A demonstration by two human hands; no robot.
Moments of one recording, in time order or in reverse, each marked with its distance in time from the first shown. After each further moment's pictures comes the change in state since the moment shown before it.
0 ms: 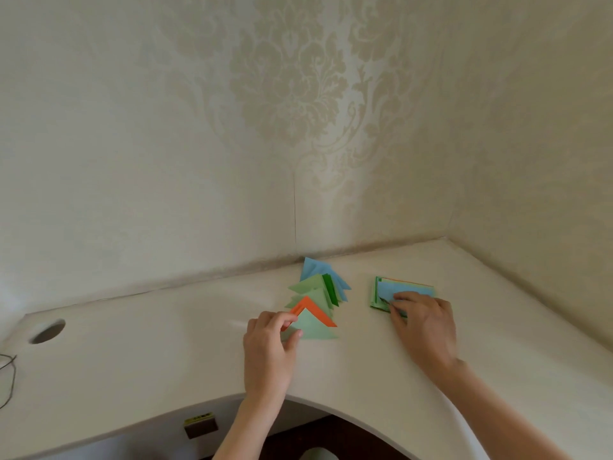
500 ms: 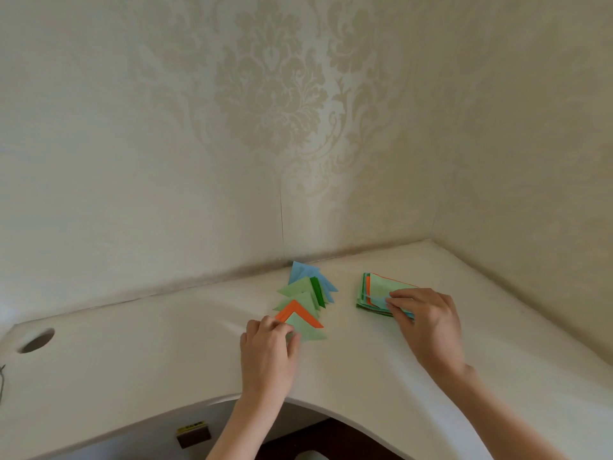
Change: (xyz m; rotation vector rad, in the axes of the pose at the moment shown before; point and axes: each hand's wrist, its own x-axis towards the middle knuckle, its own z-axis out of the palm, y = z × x) left_hand -0.005 0.018 0.002 0.278 -0.066 0.088; right_hand -0.007 0.015 -0.034 0.177 0.227 -0.137
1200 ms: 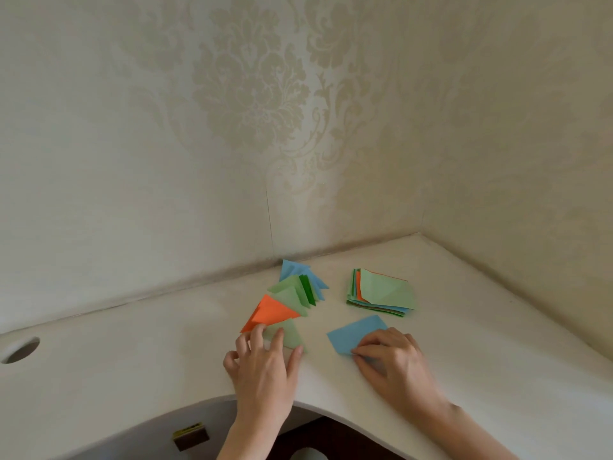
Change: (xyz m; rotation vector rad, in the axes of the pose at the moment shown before) left_hand -0.026 0.004 0.011 0.288 -0.004 0.025; right_hand -0.062 -0.022 0.004 0.118 -0.263 -0.108
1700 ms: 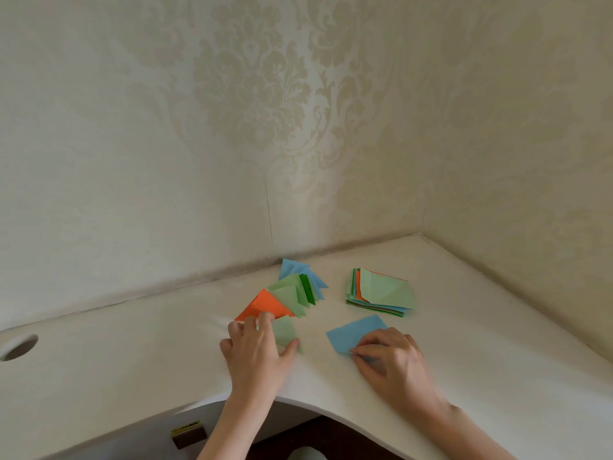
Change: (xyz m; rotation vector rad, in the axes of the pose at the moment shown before) left_hand 0.026 0.001 -0.022 -0.077 -0.145 -0.126; right_hand 0.000 -0.002 -0.001 0.028 0.003 0.020
